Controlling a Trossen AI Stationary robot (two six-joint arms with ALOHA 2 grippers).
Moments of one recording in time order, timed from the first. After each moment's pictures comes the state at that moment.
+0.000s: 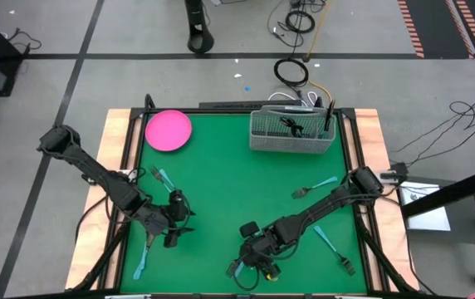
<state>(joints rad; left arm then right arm) -0.65 1.19 0.57 -0.16 -0.38 -0.51 0.49 2.08 1.45 -0.43 -0.08 0.07</state>
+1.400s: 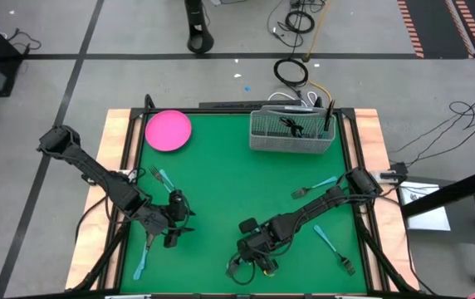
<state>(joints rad) -0.65 1.19 0.57 -0.16 -0.38 -0.52 0.47 2.15 1.45 -0.51 -0.08 0.04</state>
